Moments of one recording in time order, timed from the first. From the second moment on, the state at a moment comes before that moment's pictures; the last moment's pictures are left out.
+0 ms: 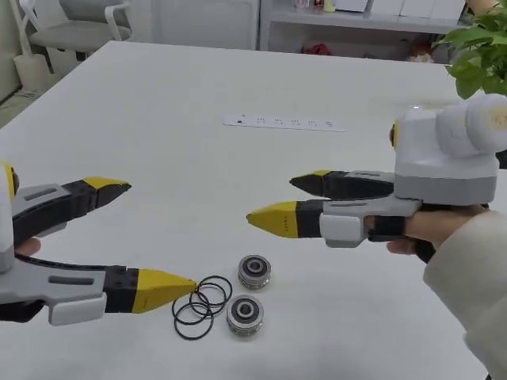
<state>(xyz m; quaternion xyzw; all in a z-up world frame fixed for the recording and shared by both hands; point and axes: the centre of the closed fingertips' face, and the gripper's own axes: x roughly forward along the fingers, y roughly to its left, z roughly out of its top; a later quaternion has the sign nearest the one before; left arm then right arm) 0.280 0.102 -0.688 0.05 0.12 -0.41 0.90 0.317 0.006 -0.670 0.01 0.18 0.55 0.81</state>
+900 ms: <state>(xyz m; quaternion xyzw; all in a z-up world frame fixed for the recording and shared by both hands) 0.271 0.103 -0.706 0.05 0.15 -0.42 0.89 0.283 -0.052 -0.703 -0.03 0.22 0.55 0.81</state>
